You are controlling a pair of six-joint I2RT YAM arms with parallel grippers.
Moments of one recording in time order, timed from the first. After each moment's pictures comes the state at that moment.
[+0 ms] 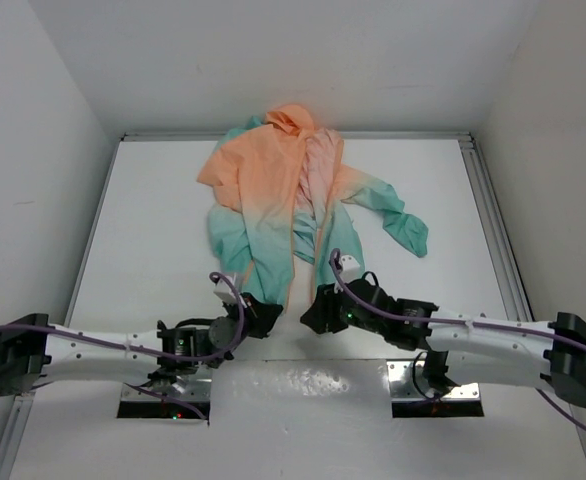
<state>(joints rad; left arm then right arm) -1.37 0.82 0.18 0.28 -0.74 -0.93 1.12 0.99 0.40 -0.01 0.13 0.80</state>
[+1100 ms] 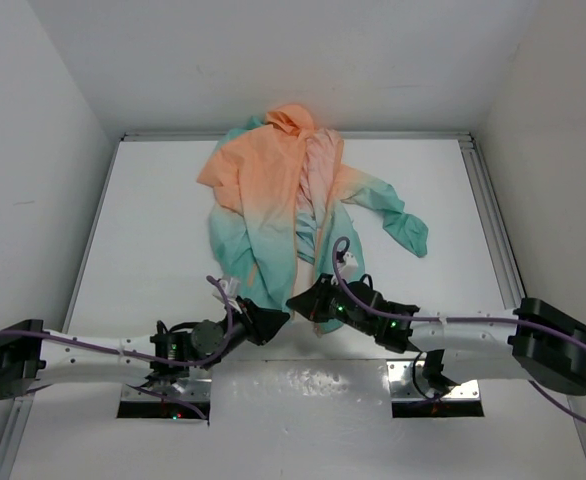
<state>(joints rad) -1.37 0.73 0.07 0.48 -0.58 -0.88 1.12 1.17 0.32 0.49 0.21 1.04</state>
